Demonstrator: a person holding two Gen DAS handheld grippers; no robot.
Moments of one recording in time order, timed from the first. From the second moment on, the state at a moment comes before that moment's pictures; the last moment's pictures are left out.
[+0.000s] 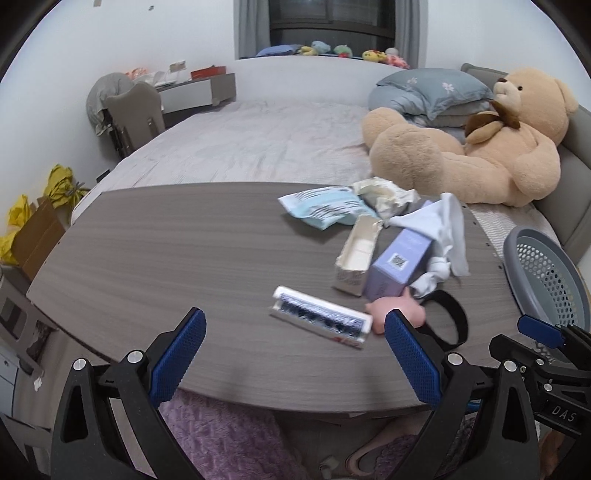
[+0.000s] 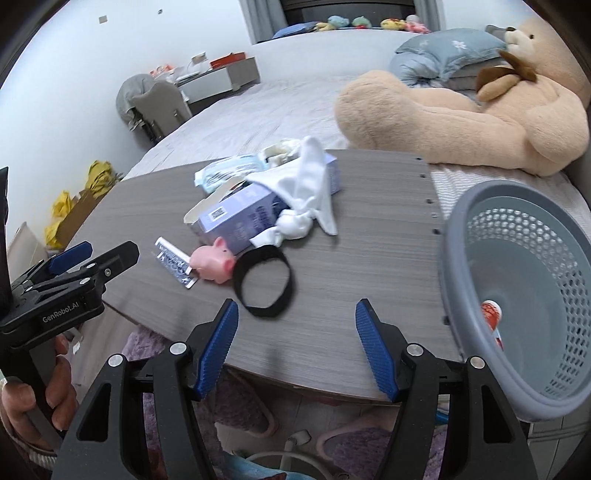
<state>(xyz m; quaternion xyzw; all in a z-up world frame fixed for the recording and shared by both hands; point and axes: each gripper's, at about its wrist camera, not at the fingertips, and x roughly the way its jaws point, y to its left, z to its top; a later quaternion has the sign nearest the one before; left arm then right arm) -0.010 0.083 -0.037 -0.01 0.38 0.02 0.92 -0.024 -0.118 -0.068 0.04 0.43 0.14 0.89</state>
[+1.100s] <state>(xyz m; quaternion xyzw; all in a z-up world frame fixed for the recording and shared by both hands) -0.001 0.103 -0.062 -0.03 0.41 0.02 0.91 0.012 -0.059 -0.101 -0.06 0.45 0.13 0.88</state>
